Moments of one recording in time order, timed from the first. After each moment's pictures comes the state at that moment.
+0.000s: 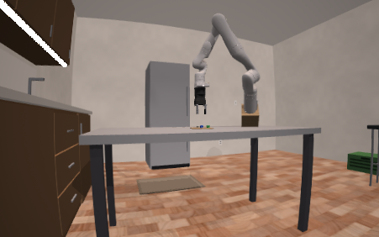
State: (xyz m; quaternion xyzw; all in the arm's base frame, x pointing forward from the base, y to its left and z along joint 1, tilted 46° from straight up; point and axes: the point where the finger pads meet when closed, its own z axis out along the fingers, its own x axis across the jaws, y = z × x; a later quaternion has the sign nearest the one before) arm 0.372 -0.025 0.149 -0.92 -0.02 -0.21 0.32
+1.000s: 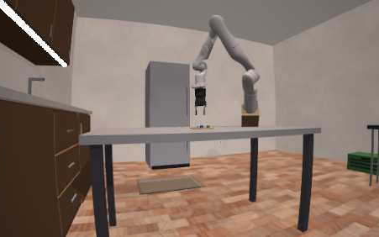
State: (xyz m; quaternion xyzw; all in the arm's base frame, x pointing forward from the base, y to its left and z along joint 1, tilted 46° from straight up) arm 0.379 -0.034 0.137 -0.89 0.22 -0.11 0.38
